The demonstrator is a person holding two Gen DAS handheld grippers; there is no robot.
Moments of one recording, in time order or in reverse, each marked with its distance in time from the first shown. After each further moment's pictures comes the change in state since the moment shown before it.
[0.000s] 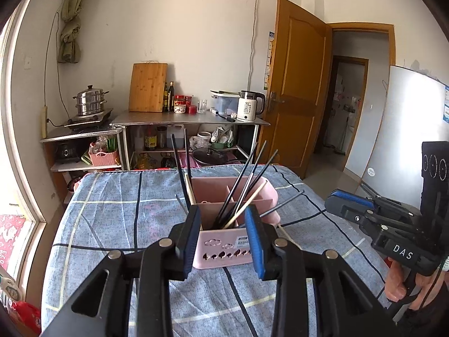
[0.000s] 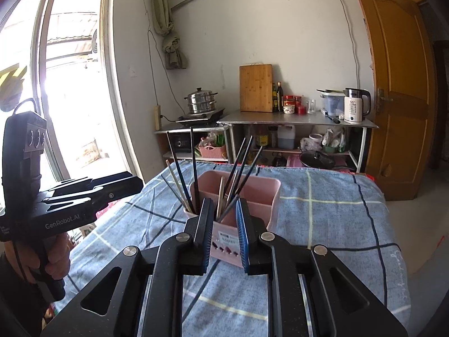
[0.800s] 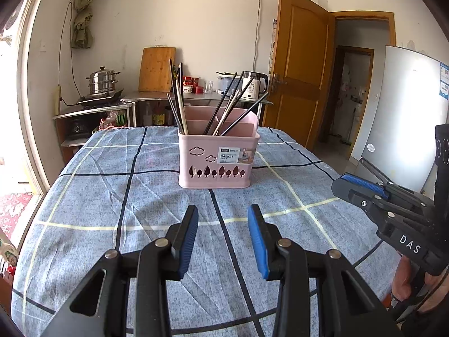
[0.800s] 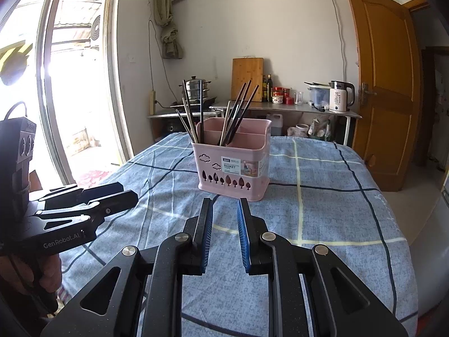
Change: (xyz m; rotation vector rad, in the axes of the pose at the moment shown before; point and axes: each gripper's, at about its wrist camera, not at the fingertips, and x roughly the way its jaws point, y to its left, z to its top) left arm -0.042 -0.038 -0.120 -0.018 0.051 0.058; right arm -0.063 0.029 -0.105 -0.034 0.012 -0.076
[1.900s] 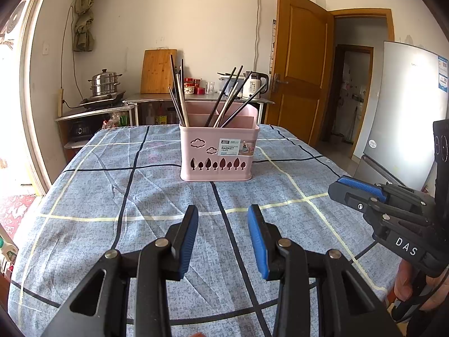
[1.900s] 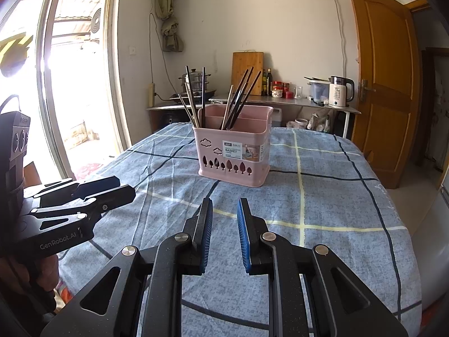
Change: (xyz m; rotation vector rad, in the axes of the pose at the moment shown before) left arm -0.003 -0.005 -0.017 0.014 -0.015 0.014; right arm 0.003 0.005 -0.016 -0.014 0.029 -0.013
